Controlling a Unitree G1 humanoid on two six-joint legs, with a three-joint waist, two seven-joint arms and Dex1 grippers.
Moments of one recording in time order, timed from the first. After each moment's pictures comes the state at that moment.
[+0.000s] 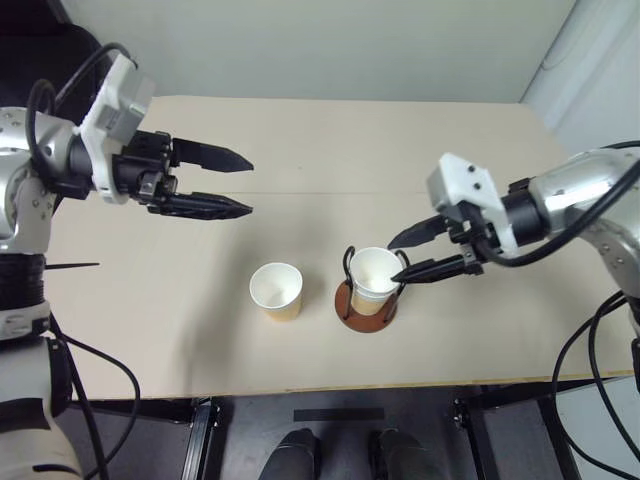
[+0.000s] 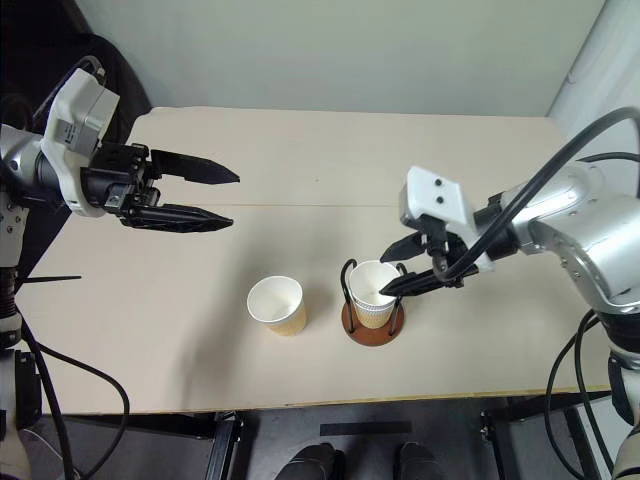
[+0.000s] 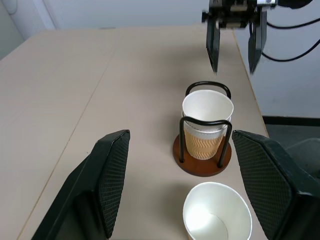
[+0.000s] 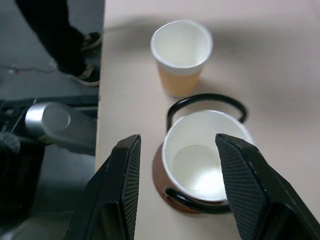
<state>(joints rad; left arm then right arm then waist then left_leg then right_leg) -0.94 1.04 0.03 0.16 -0.54 0.55 -1.57 -0.99 -0.96 0.22 -0.42 0.59 1.06 1.24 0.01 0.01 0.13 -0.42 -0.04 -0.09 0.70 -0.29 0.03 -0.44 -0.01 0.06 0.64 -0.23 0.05</state>
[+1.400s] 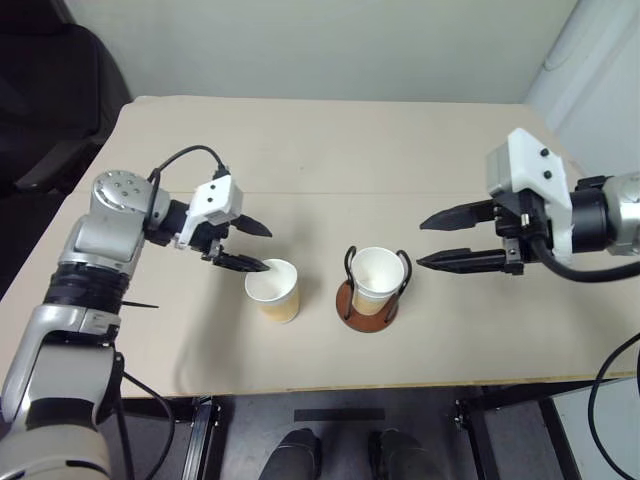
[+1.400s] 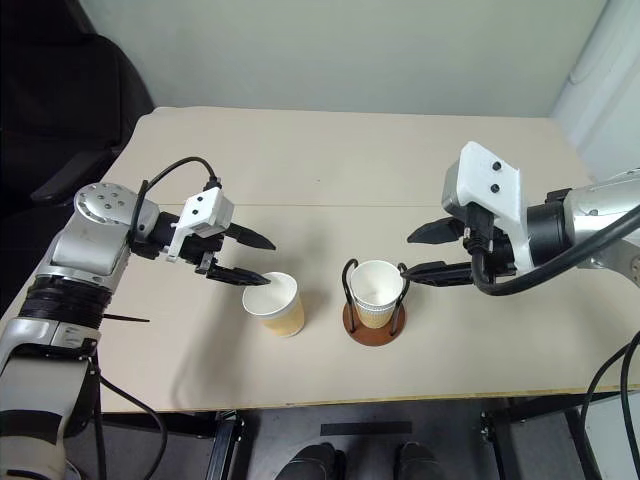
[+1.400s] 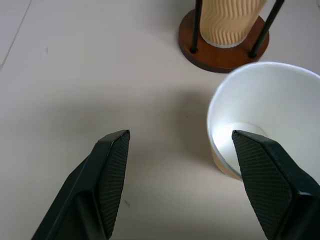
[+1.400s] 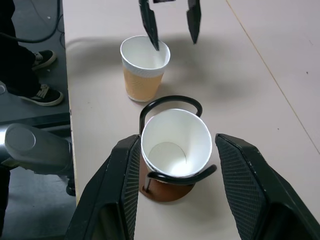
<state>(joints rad) -0.93 0.83 -0.21 0.51 -0.16 0.13 -1.58 -0.86 -1.10 -0.03 -0.60 0.81 1.16 1.01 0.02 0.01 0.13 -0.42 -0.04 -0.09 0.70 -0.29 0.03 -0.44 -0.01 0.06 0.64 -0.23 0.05</state>
